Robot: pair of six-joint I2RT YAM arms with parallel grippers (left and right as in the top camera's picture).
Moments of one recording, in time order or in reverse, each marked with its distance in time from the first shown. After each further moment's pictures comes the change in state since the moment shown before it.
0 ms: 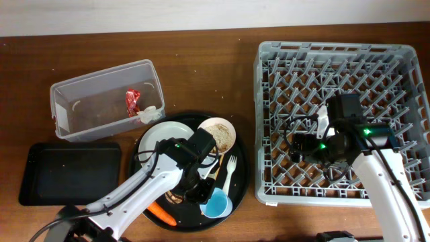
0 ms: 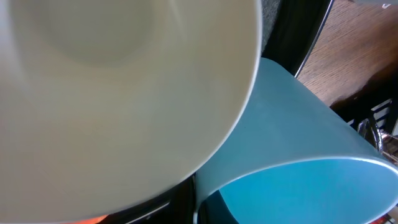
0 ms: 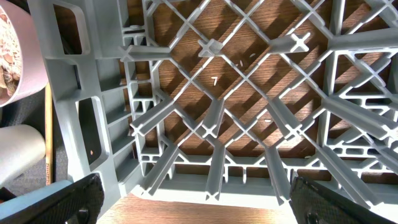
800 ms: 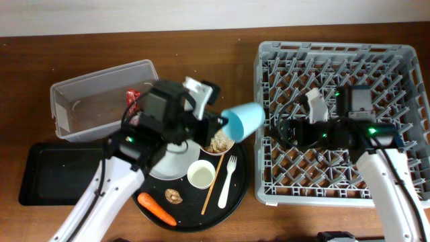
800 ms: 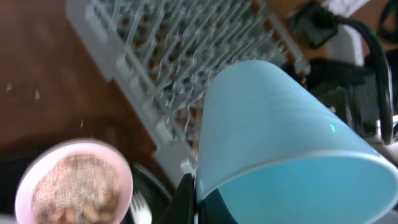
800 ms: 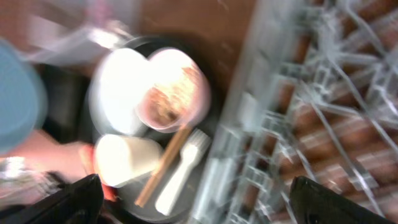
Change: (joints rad) left arm 0.221 -0.192 0.215 0.549 0.239 0.004; right arm -0.070 0.001 0.008 0.272 -0.520 -0.187
